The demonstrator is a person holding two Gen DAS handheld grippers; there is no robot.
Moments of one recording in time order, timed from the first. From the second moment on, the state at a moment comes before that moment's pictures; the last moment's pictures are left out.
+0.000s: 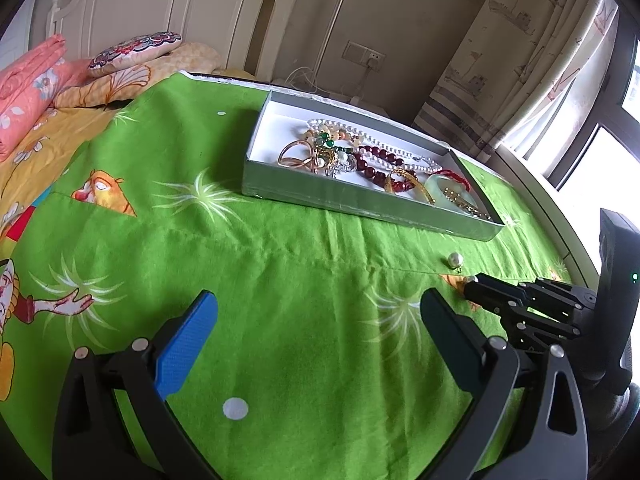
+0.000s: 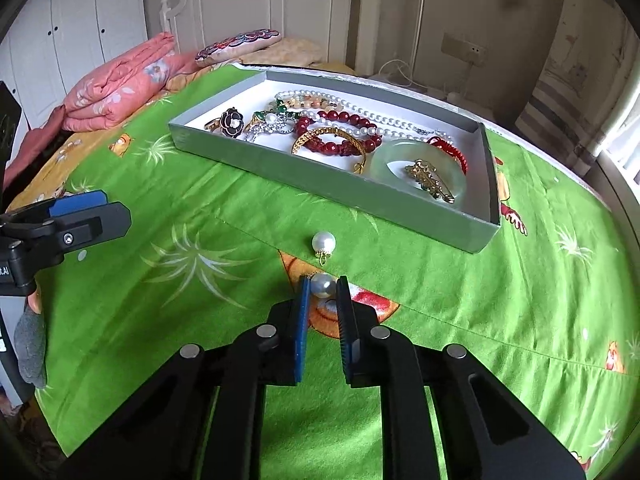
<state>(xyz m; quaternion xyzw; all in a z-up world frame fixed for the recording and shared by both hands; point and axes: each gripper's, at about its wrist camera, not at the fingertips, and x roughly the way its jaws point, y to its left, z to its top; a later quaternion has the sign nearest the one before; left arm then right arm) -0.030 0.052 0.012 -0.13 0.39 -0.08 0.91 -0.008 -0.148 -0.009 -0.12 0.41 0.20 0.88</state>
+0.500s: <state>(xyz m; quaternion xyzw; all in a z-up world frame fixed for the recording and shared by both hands) -0.024 0.005 0.016 -0.03 0.41 -0.09 0.91 -0.037 -0.234 0.013 0.01 0.36 0.20 0.91</state>
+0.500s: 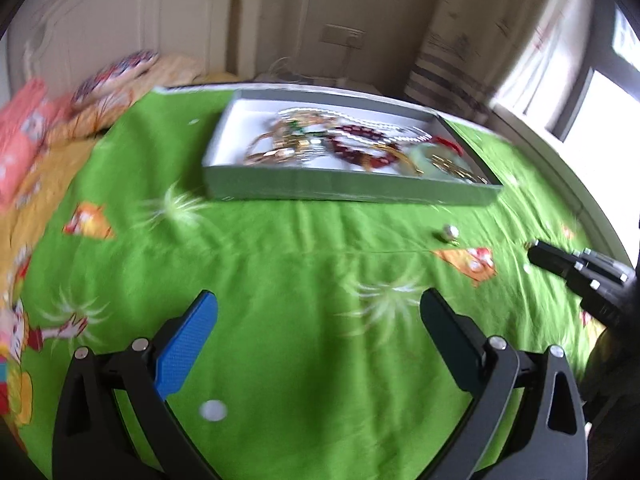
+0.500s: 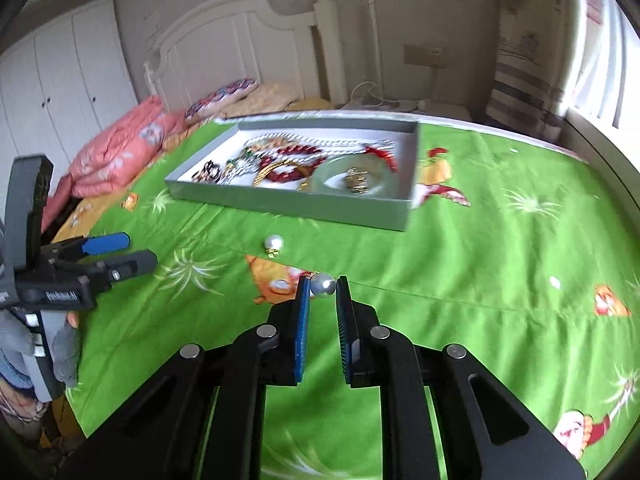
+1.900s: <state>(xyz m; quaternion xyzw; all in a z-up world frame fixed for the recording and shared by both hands) 0.032 -0.110 0.004 0.07 0.42 -0.20 0.88 -0.041 -0.271 0.011 0.08 0.36 0.21 0.91</state>
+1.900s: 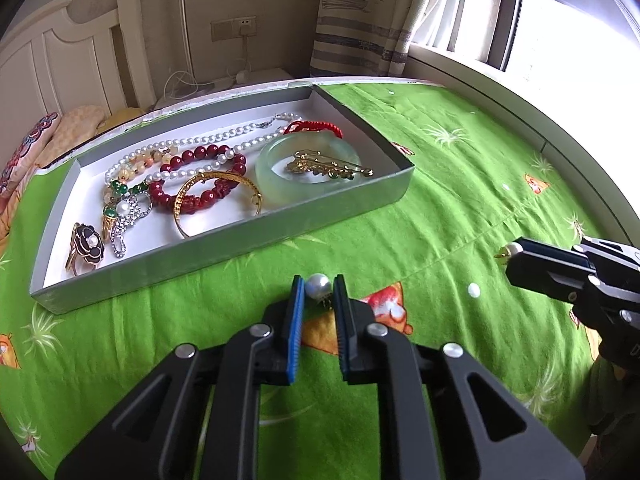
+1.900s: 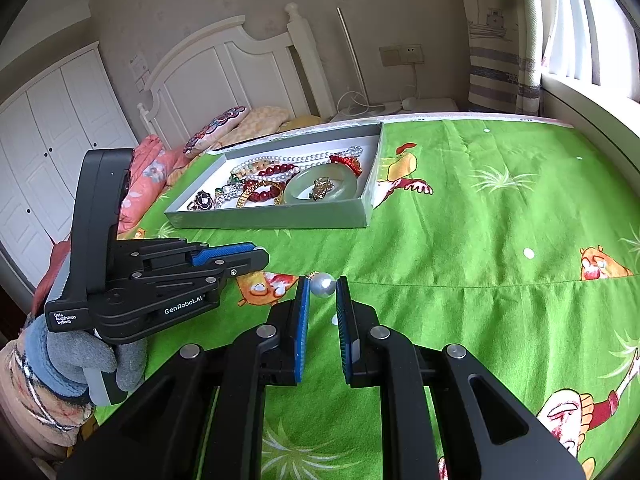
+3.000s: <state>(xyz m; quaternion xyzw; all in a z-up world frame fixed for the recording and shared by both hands) 0.094 -0.005 0.038 -0.04 0.38 -0.12 0.91 0.061 -0.144 0.019 -0.01 0.35 0.25 0.90</state>
